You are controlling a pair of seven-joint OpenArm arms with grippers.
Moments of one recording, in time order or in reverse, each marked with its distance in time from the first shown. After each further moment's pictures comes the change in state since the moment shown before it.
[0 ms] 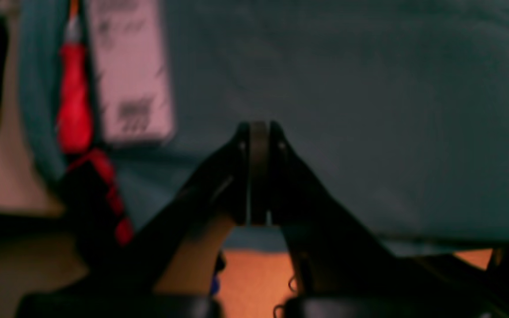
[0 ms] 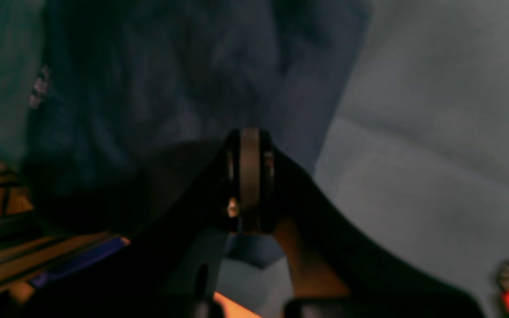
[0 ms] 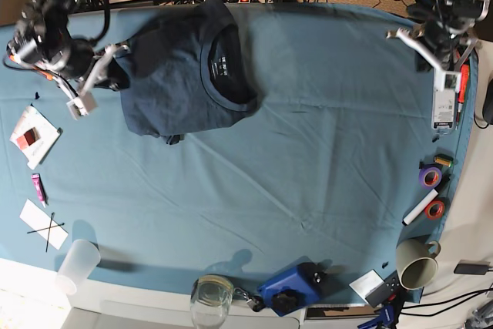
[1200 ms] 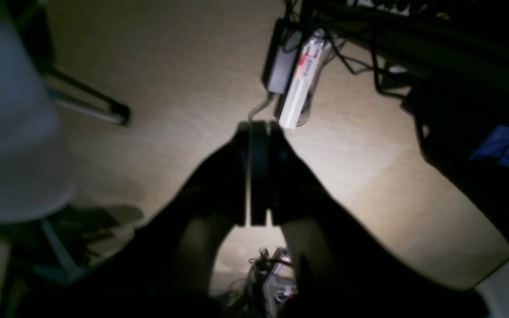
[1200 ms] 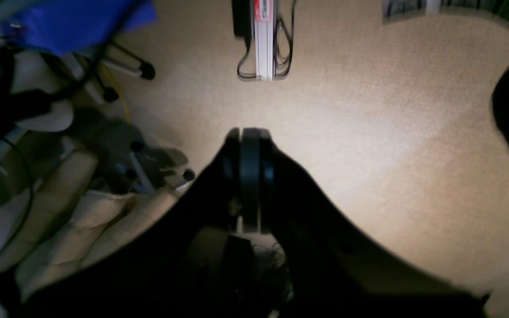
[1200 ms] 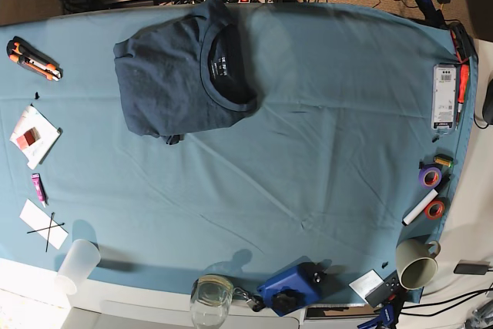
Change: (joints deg) left arm 26.2 0.5 -5.0 -15.7 -11.2 -3.5 -2.7; right arm -36.7 -8.2 3.7 -12.5 -5.0 0.1 1.0
